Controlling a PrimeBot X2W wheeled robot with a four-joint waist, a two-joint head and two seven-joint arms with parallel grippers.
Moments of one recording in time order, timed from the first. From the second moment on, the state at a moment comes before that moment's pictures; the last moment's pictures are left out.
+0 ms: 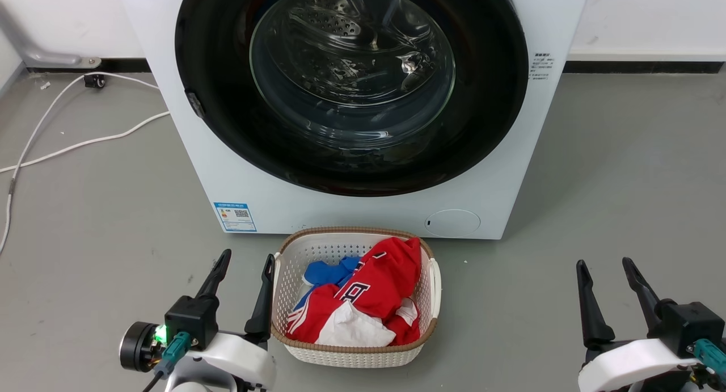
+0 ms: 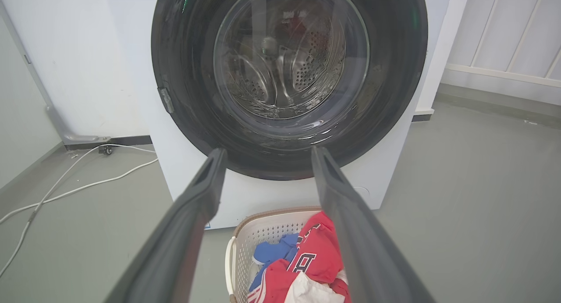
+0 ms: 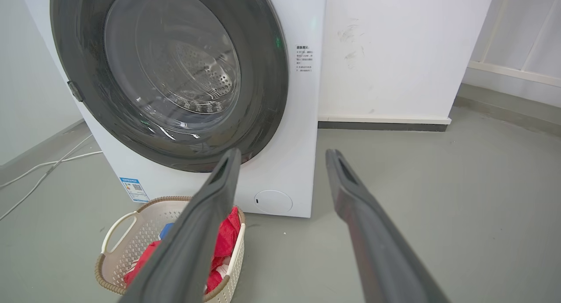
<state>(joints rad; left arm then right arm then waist) -0.09 0.12 -0.13 0.25 -0.14 -0.08 -0.26 0.04 -0.05 -0.07 0.06 0.07 0.13 -0.13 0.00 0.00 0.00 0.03</state>
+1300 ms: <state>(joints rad) -0.14 0.09 -0.09 0.21 -0.15 -0.11 -0.26 -0.15 -0.17 -0.11 0.23 1.78 0.13 0.07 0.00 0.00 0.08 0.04</state>
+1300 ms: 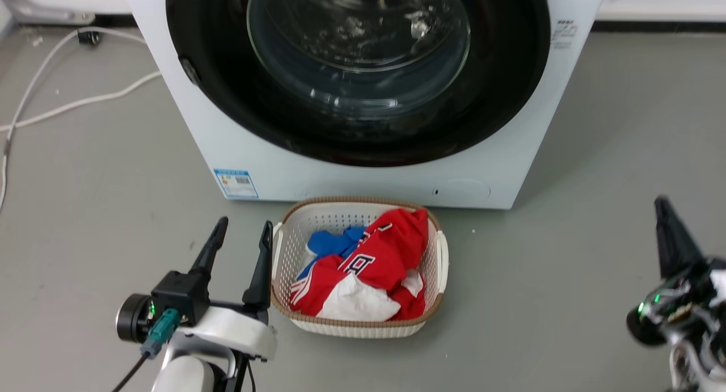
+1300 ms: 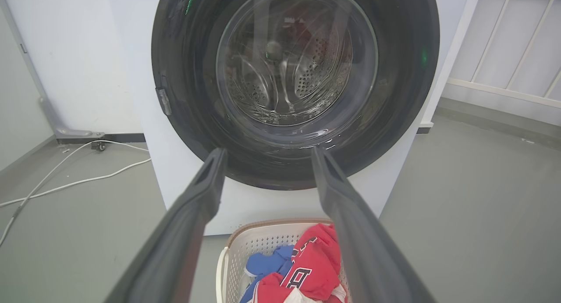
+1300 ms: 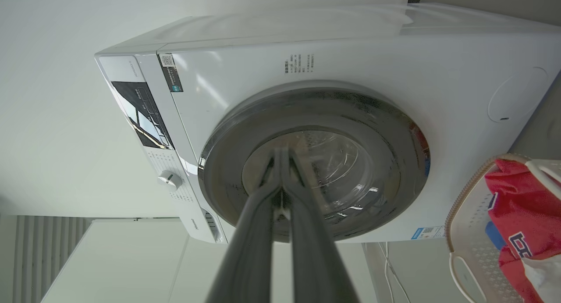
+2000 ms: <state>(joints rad) -0.31 0.10 -0.10 0.05 -0.18 -0.13 -0.26 -1.02 -0.49 0.26 0.77 1.97 0.13 0.15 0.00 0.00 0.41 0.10</state>
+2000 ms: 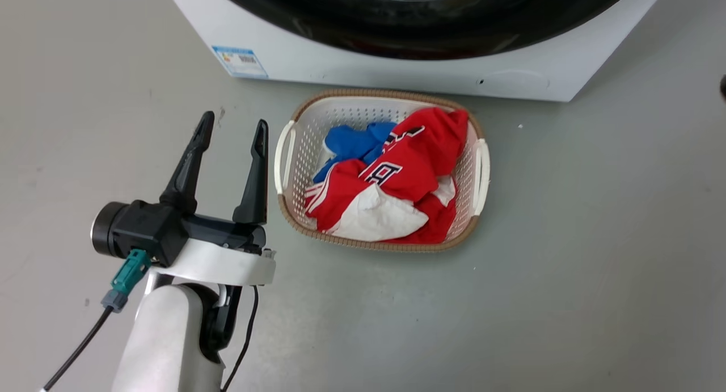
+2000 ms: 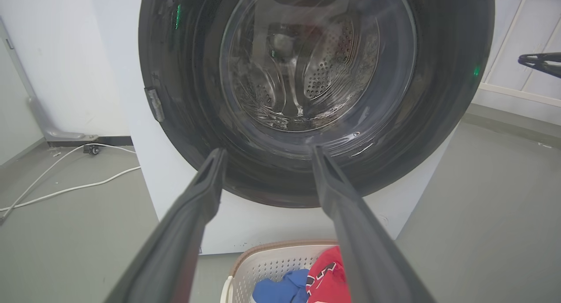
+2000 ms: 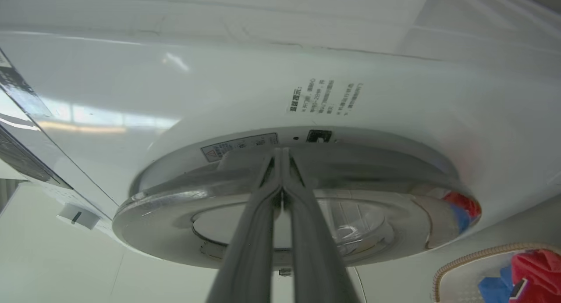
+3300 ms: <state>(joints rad) -0.29 0.12 -0.15 0.12 -0.19 -0.13 -0.26 -1.24 -0.50 0.71 0.97 2.00 0.13 0.51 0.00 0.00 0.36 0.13</state>
